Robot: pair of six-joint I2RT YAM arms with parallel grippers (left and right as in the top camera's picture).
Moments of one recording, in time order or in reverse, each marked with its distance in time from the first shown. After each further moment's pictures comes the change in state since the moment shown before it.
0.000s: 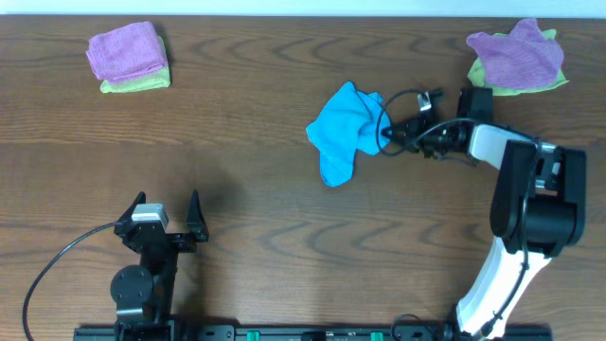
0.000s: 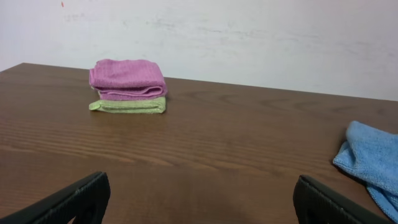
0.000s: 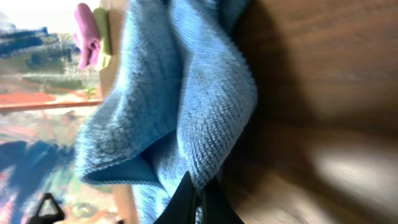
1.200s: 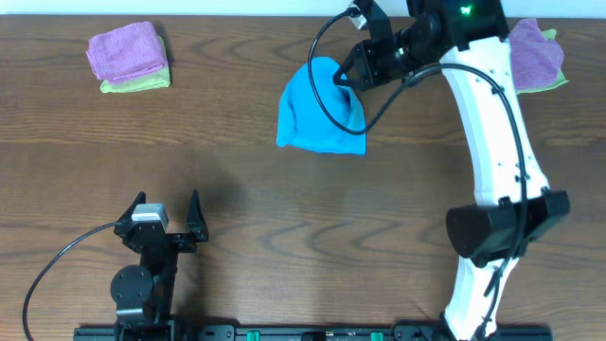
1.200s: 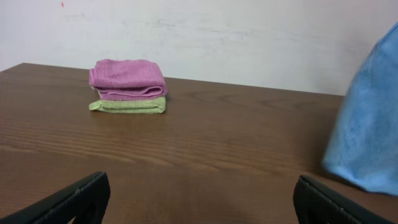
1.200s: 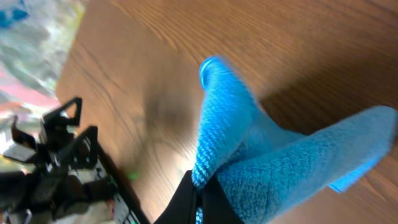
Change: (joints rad) left arm 0.000 0.000 0.000 0.000 0.000 0.000; right arm 0.386 -0.051 1.181 -1.265 0.352 -0.447
